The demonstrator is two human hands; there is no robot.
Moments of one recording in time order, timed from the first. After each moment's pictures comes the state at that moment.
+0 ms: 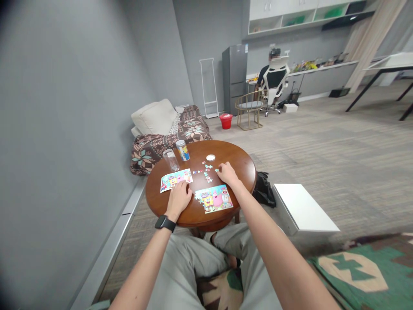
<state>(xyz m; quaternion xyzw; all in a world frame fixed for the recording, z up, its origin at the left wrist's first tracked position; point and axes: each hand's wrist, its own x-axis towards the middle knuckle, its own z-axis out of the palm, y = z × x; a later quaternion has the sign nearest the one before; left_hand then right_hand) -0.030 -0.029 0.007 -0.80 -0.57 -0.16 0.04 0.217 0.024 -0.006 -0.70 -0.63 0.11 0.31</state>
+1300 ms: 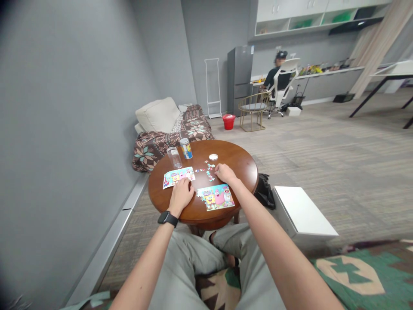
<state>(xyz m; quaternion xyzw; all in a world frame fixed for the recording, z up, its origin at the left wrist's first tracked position) -0.029 -0.027 0.005 -0.80 -0.56 -0.20 0.04 0.209 0.033 -0.001 -0.66 -0.67 0.16 0.30</state>
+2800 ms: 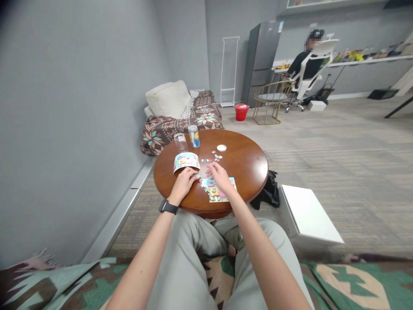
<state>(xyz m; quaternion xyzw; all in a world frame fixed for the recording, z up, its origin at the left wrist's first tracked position) -0.041 -0.031 0.008 -0.80 -0.48 -0.33 -0.15 0.145 -0.025 -0.006 -0.47 -0.56 0.44 0.53</state>
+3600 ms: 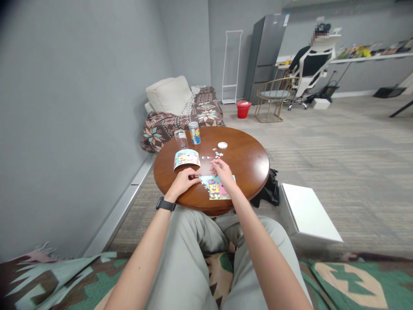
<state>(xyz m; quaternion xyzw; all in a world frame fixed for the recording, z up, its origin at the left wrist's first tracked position) -0.048 -0.029 0.007 -0.80 -0.47 -0.29 -0.23 0.153 -0.022 -0.005 -0.44 -0.51 0.47 0.57</state>
